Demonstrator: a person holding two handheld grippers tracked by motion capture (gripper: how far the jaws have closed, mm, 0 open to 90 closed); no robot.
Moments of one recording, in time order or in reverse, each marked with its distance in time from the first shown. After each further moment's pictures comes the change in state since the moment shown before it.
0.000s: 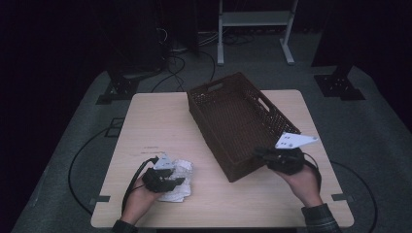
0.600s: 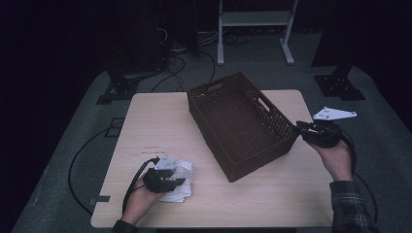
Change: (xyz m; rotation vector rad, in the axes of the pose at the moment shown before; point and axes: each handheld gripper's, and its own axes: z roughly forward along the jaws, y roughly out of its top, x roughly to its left) left arm -0.001 0.000 0.003 0.008 -0.003 0.004; right arm -0.111 -0.009 -0.044 0.067 -0.302 0.107
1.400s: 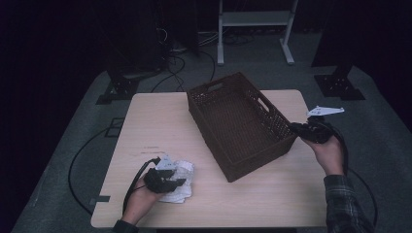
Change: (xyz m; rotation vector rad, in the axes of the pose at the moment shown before) left arm -0.001 0.001 0.001 0.015 -0.002 0.014; right arm -0.019 -0.013 0.043 0.078 0.021 0.088
